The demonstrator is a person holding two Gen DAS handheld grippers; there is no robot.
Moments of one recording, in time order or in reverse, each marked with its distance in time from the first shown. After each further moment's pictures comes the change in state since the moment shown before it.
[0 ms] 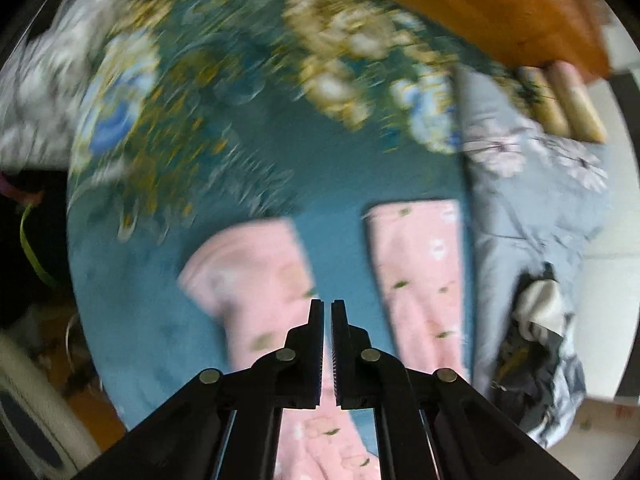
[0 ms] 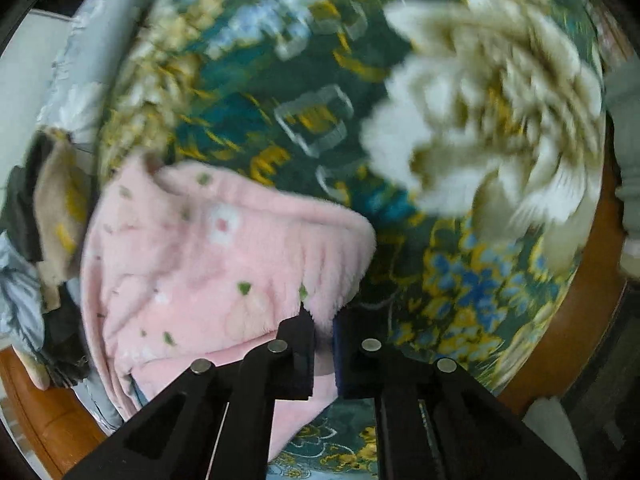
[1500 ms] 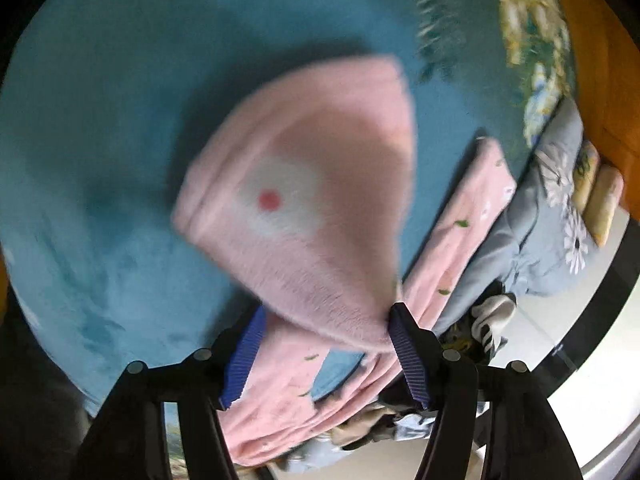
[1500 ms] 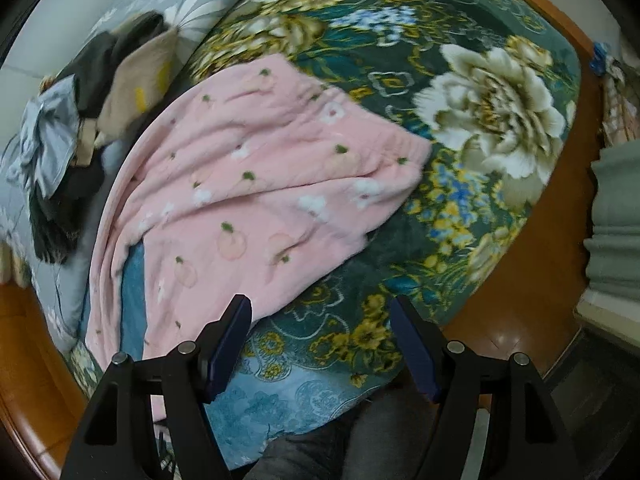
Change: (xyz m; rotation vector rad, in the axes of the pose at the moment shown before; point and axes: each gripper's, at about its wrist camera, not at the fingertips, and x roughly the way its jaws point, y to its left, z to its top) left arm 0.124 0.107 -0.094 -0.637 0.434 -0.272; right arm -0.086 0.053 -0.132 -0.325 0.041 -0.094
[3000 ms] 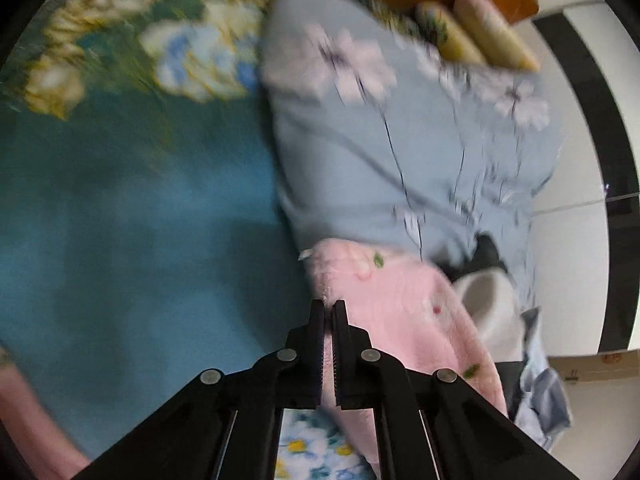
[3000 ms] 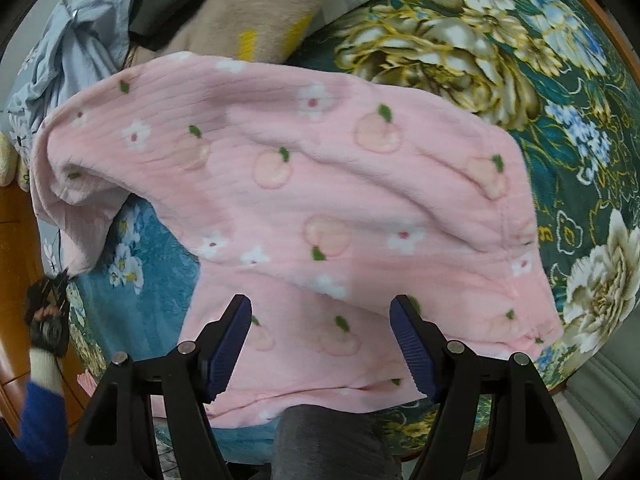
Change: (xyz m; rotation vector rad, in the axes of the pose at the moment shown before) left arm 0.125 -0.309 -0.081 0.808 -0.358 0.103; right arm 0.078 0.169 0.126 -0.368 0.168 0.023
